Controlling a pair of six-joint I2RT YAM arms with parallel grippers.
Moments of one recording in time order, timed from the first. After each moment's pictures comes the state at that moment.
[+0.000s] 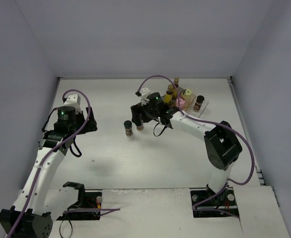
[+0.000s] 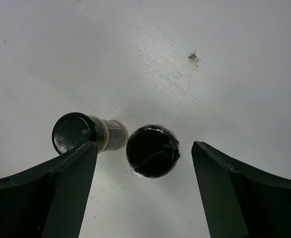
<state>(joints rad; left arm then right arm) -0.15 0.93 0.95 -0.66 -0.09 -0.28 0.67 1.81 1.25 -0.07 -0.15 0.13</state>
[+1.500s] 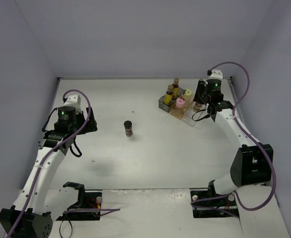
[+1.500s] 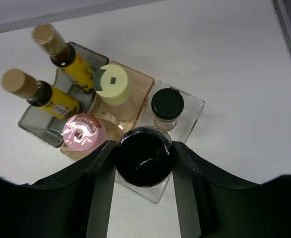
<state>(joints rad) -0.15 0.93 0.95 -0.66 -0.09 -0.28 0.15 1.46 1.13 -0.18 0.19 0.21</state>
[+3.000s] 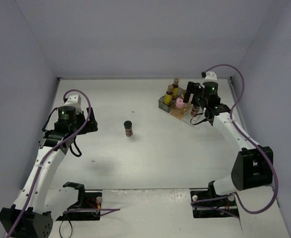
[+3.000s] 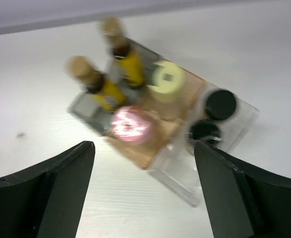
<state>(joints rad) -0.15 0.94 0.95 -0.66 -0.06 -0.28 0.15 1.47 1.06 -0.08 0.08 0.25</state>
